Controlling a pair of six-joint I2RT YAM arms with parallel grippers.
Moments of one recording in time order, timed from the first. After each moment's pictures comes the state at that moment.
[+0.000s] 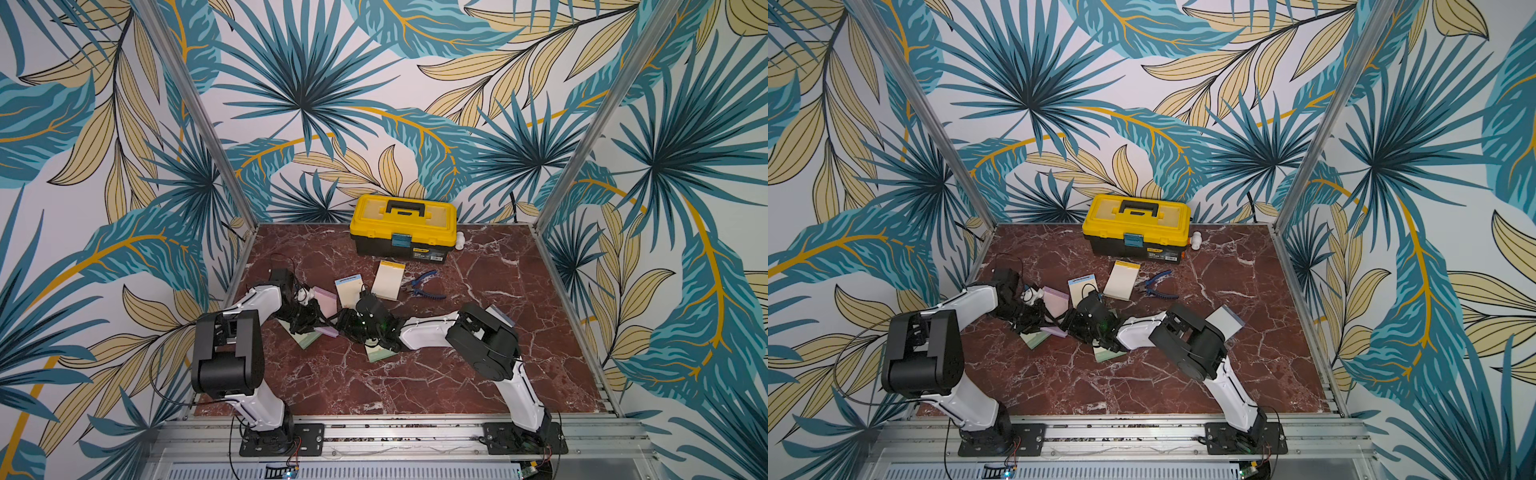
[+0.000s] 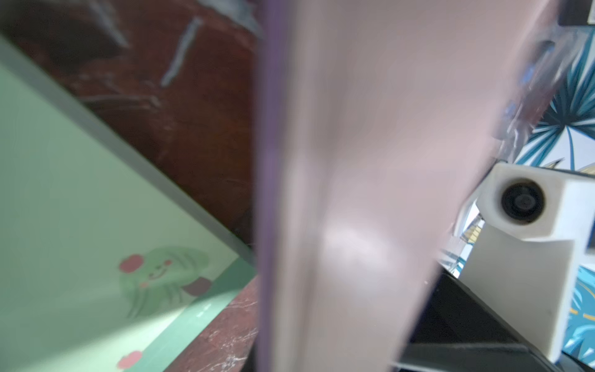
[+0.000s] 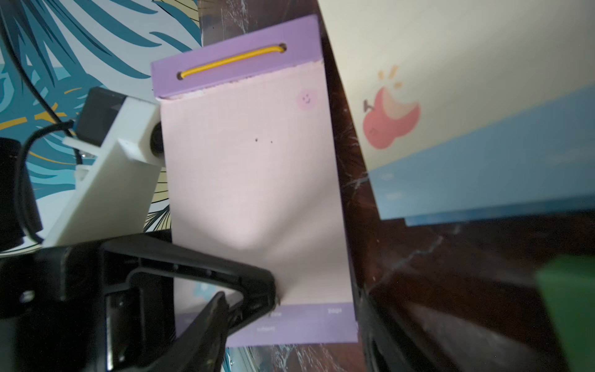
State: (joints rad) left arm 0.10 1.66 0.96 -0.77 0.65 -0.26; right arm 0.96 2.17 1.27 0.39 -0.17 1.30
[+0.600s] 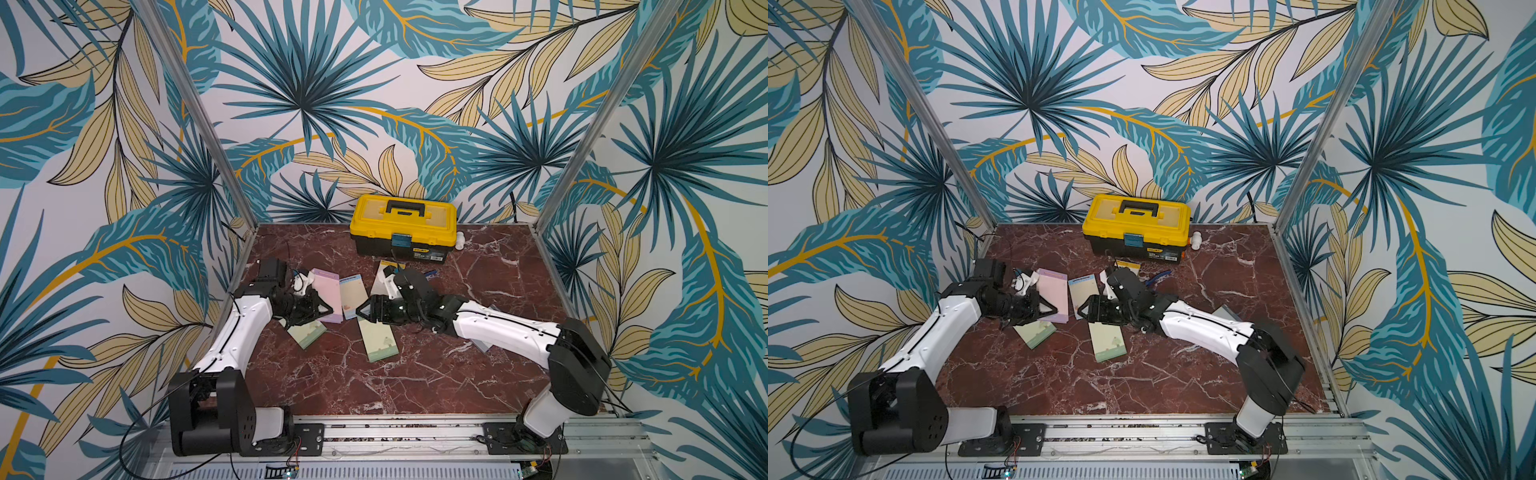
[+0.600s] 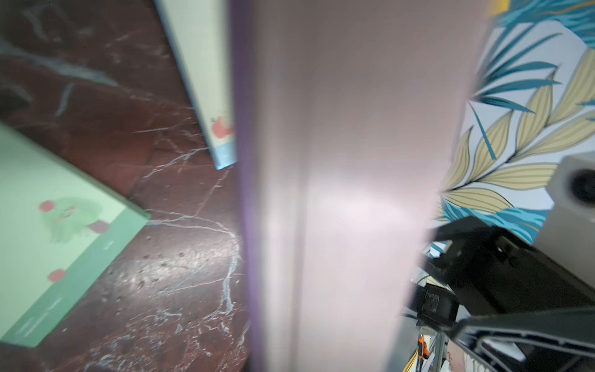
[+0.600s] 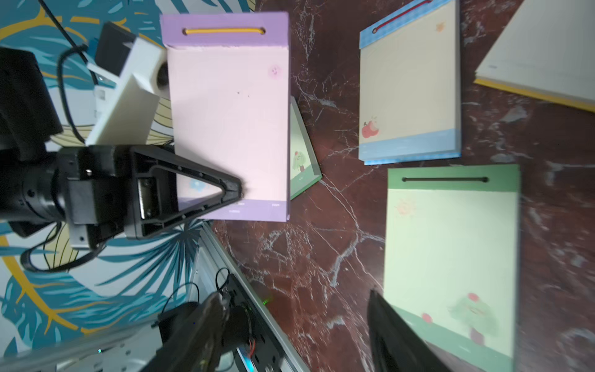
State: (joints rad) left arm 0.01 1.30 1.01 -0.86 0.75 -0.27; right arm 0.79 1.57 1.13 -0.18 -0.34 0.83
